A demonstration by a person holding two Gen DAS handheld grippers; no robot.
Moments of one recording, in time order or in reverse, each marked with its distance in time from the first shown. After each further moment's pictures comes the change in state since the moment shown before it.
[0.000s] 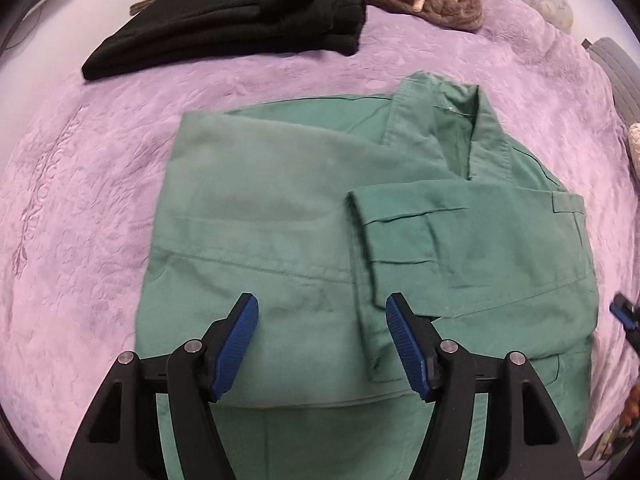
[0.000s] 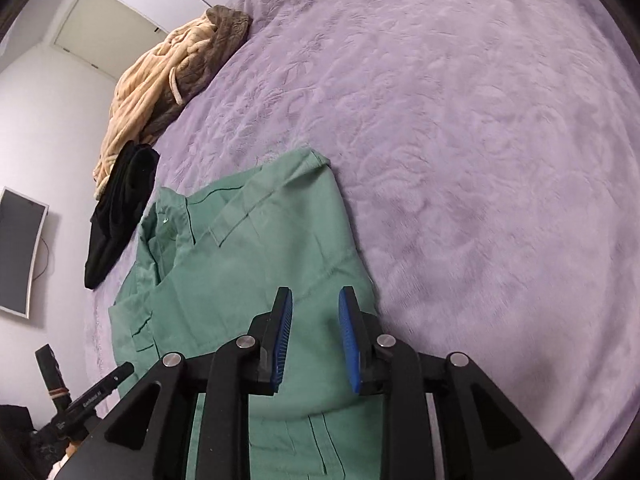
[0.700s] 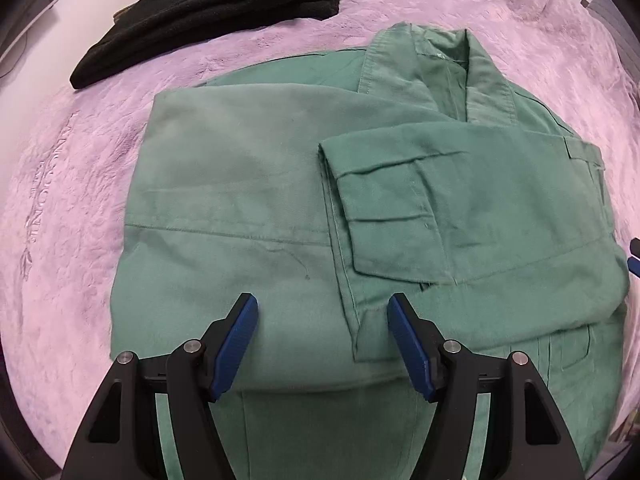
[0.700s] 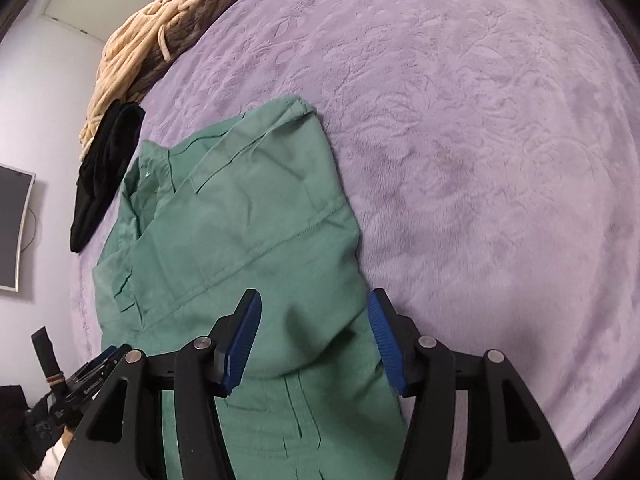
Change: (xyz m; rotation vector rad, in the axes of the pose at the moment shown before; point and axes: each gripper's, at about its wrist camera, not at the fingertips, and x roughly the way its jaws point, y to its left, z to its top) left arm 0.014 -0.023 -0.020 0.076 0.073 0.092; right arm 0.000 -0.007 -0.018 -0.019 0.164 -0.038
